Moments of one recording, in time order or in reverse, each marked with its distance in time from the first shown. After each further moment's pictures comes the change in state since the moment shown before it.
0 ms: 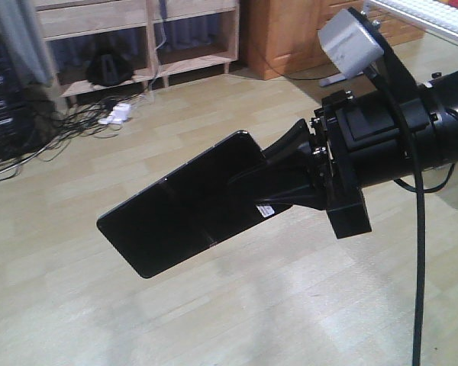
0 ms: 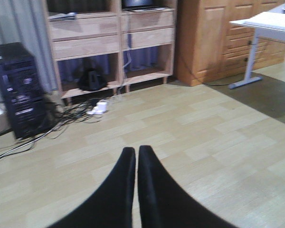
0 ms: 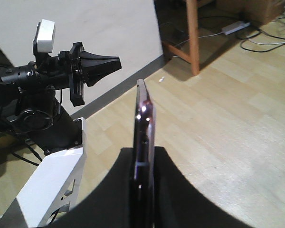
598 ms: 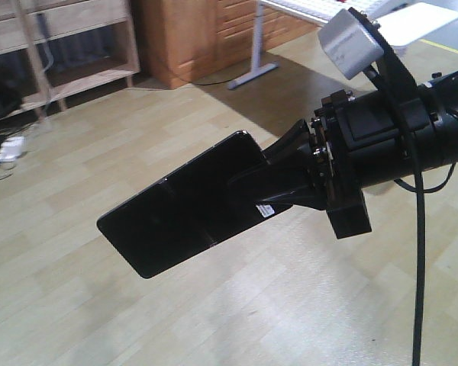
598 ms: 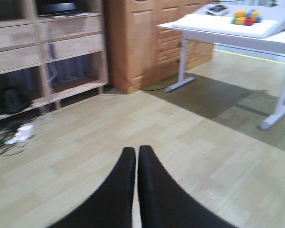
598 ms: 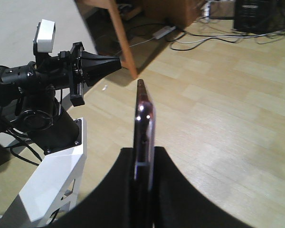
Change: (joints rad) left arm 0.000 0.000 0.000 0.000 0.000 0.000; right arm 0.000 0.000 0.000 0.000 0.000 0.000
